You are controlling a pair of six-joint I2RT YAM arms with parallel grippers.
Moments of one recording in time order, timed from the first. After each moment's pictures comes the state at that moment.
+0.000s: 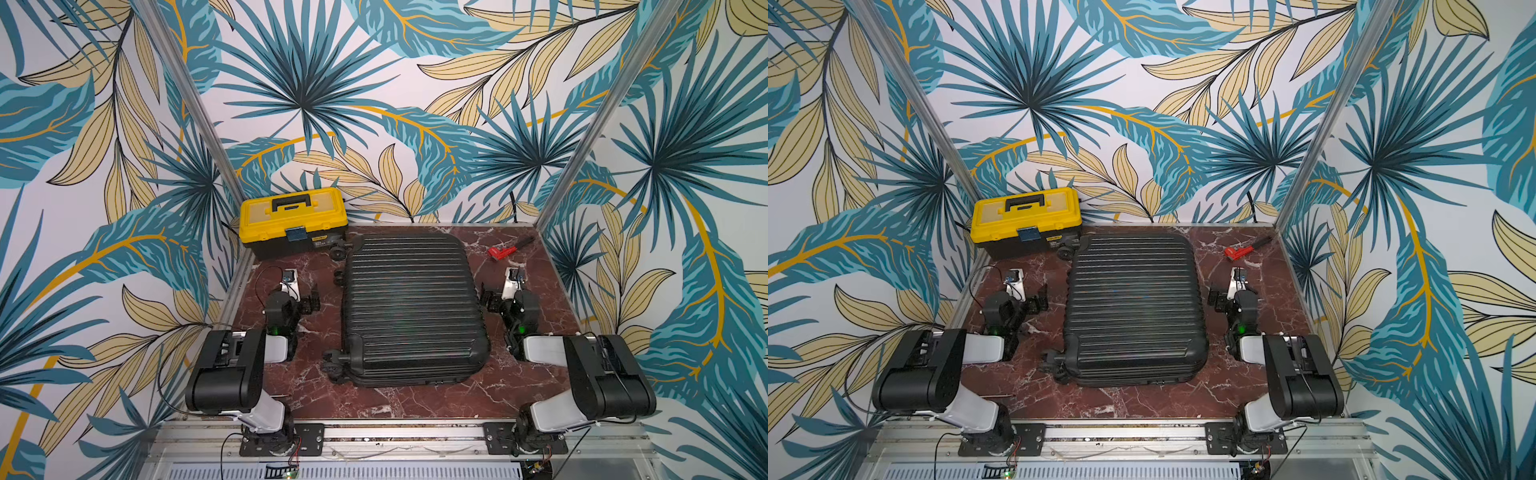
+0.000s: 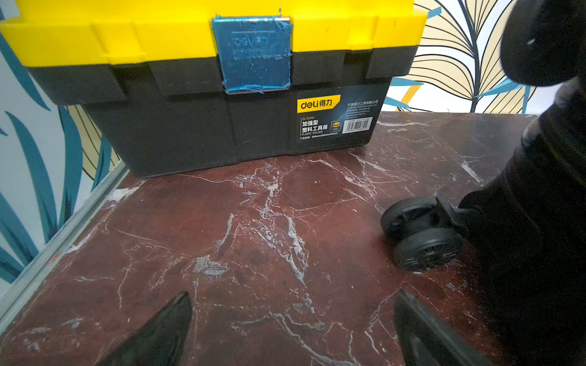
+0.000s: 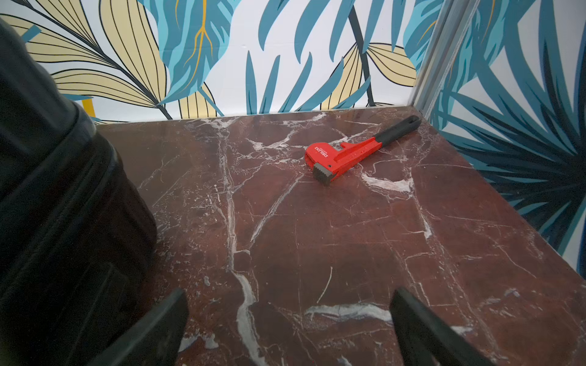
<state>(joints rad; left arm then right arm) 0.06 1.56 0.38 0.88 0.05 -0.03 -0.01 1.51 0.39 0.83 0.10 0.05</state>
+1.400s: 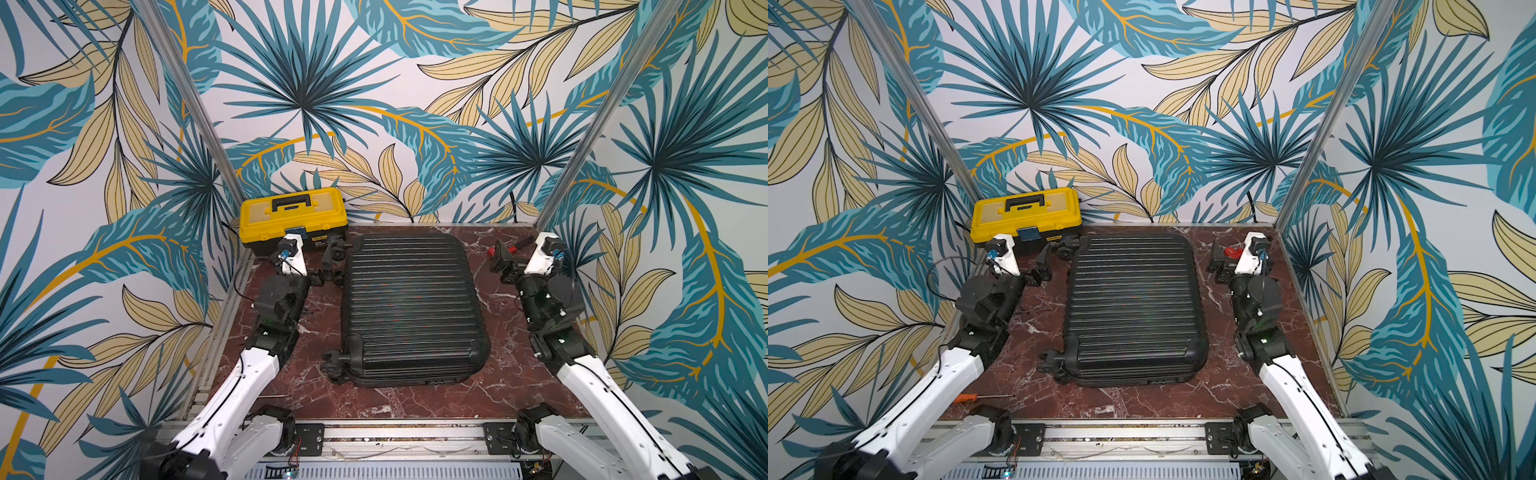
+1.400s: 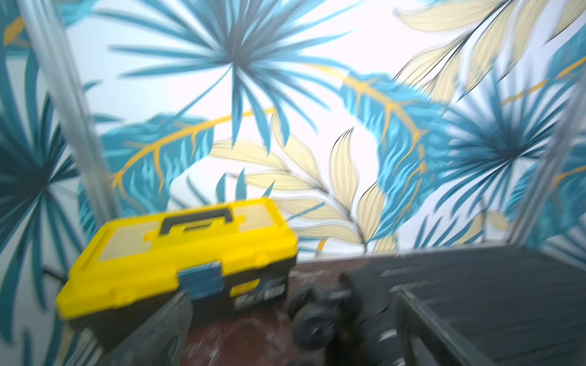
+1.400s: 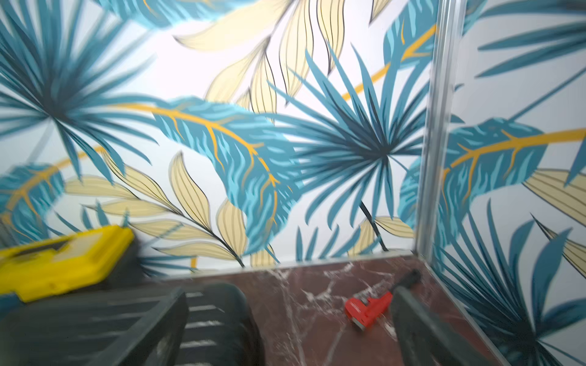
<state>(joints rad) -0.28 0.94 0.75 0.31 -0.09 -0.08 0.25 0.86 0.82 0.16 0.29 0.13</state>
